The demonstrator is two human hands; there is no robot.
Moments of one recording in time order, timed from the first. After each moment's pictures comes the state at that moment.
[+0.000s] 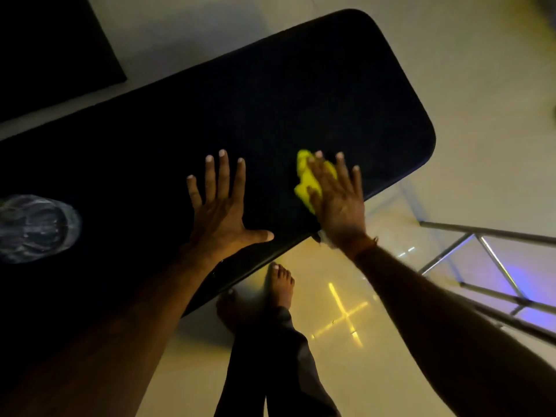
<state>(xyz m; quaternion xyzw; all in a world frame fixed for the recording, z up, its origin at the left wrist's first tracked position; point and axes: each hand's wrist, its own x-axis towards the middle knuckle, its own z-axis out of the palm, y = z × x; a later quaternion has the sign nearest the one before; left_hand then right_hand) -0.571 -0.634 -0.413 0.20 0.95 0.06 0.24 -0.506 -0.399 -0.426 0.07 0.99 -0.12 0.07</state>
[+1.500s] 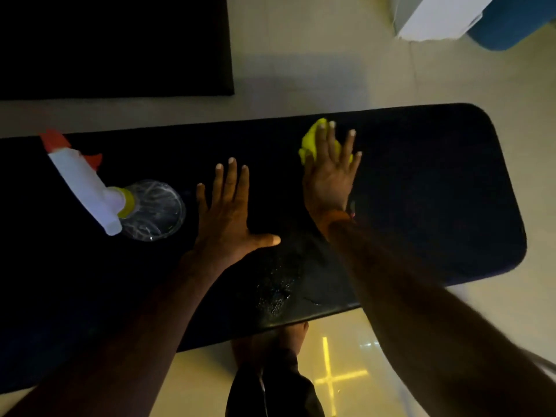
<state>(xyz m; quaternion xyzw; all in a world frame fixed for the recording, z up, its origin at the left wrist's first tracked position) -0.610 -0.753 -0.409 0.02 0.97 0.15 0.19 -0.690 -0.565 -0.423 0.07 0.98 -0.18 0.05</state>
